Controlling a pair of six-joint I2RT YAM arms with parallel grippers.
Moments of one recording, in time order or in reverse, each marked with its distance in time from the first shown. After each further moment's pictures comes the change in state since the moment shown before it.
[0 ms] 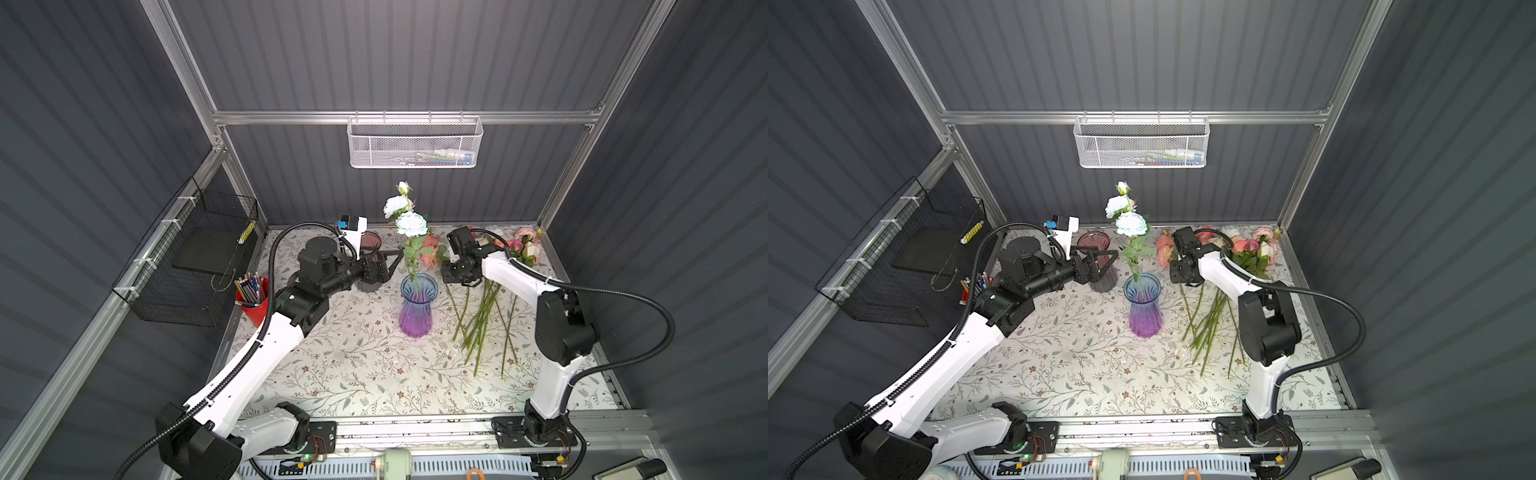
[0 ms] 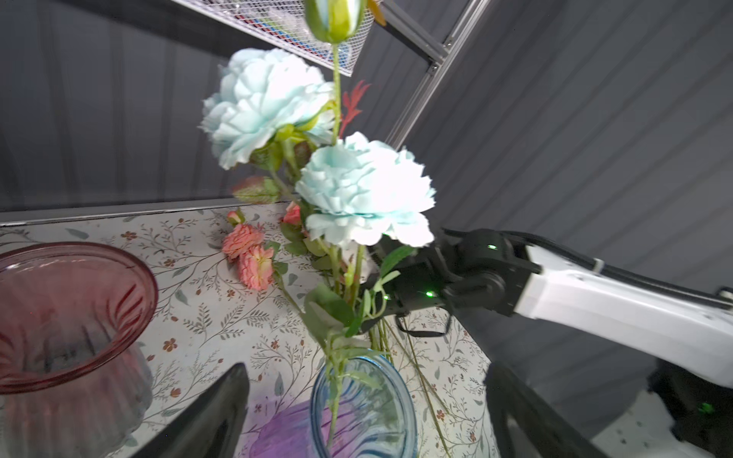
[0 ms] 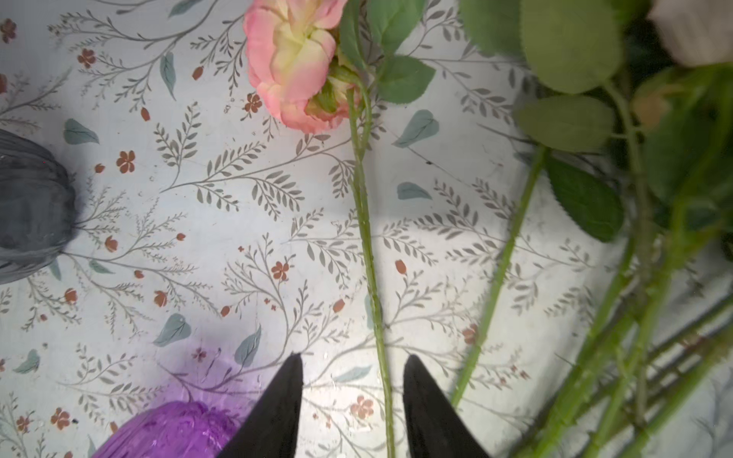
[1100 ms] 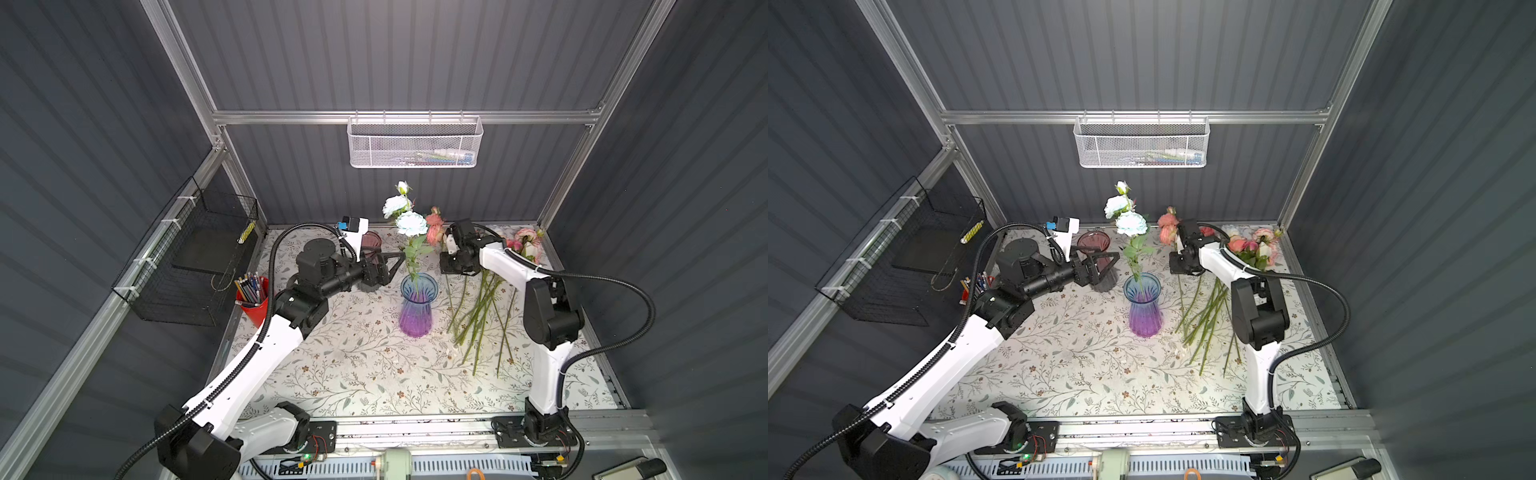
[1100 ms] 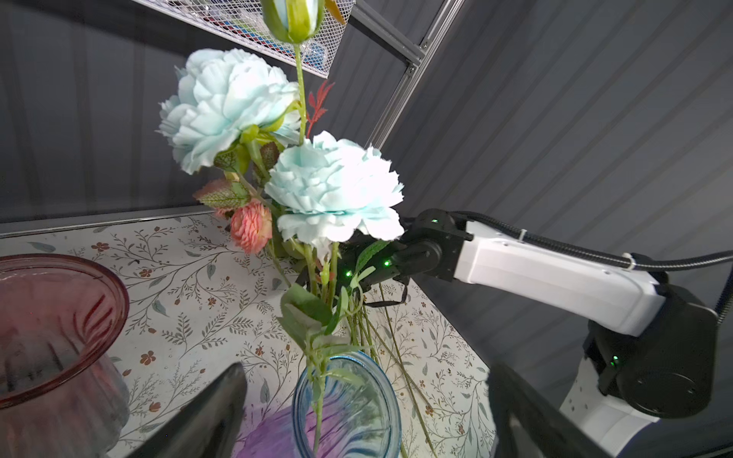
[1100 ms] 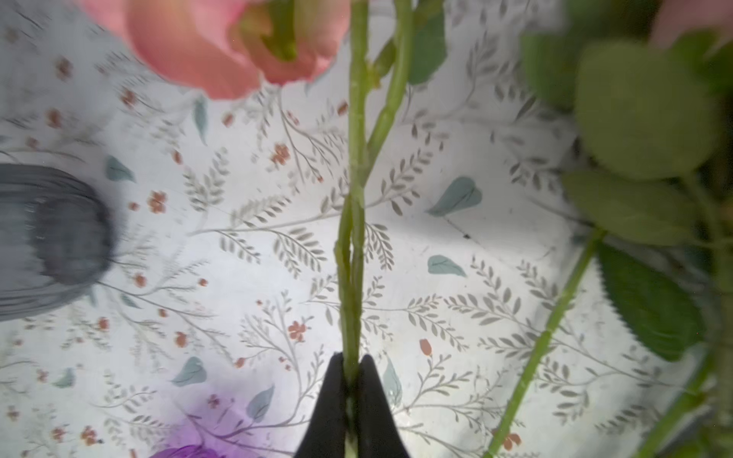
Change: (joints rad) left arm -0.001 -0.008 -0.022 0.028 0.025 0.000; right arm -0.061 0.037 0.067 0.084 -0.144 -0.054
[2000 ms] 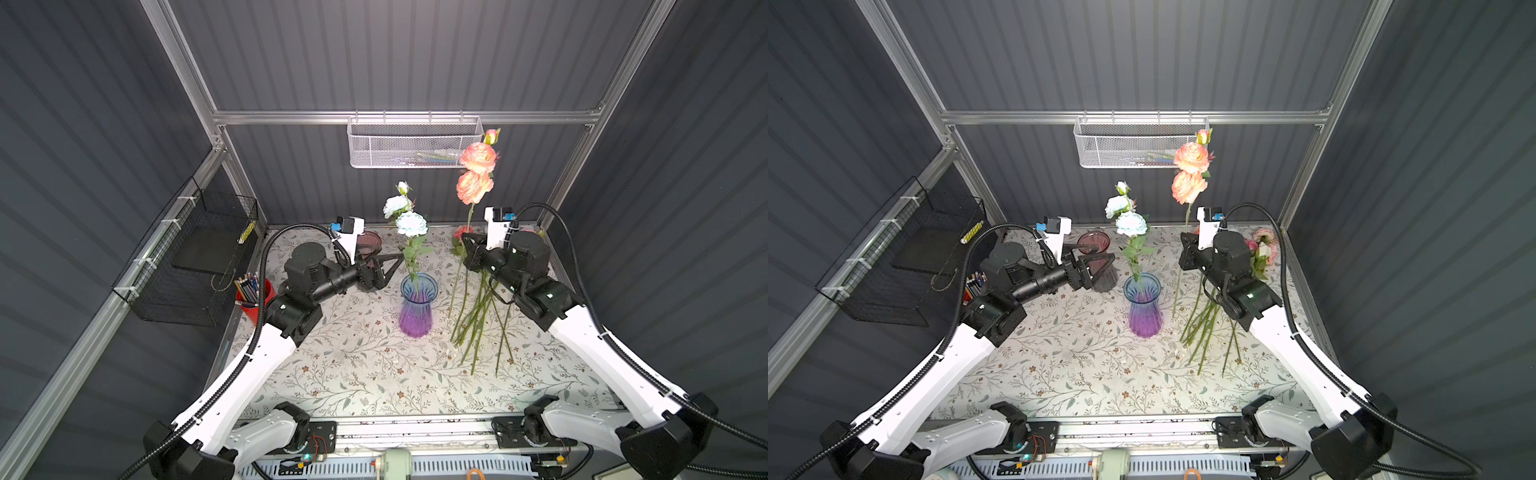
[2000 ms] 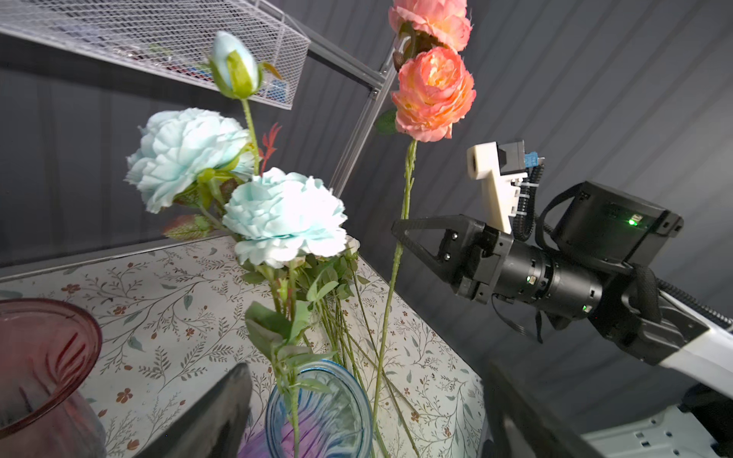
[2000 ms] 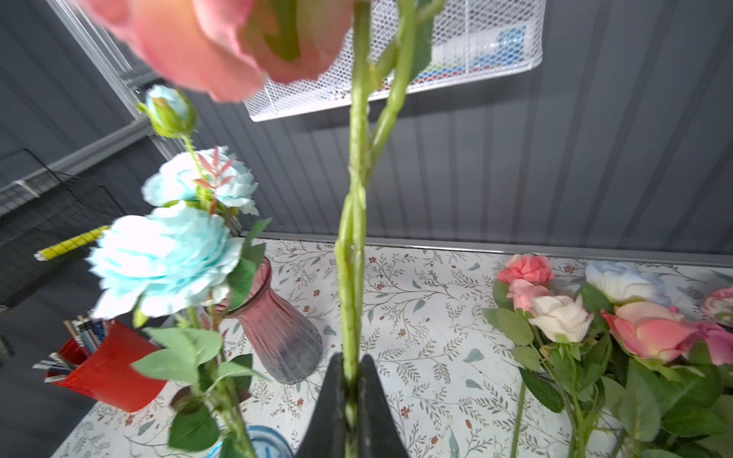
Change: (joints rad) left arm 0.000 -0.072 -0.017 0.063 0.091 0.015; right arm 0.146 -0.876 -0.498 0.466 0.152 0.043
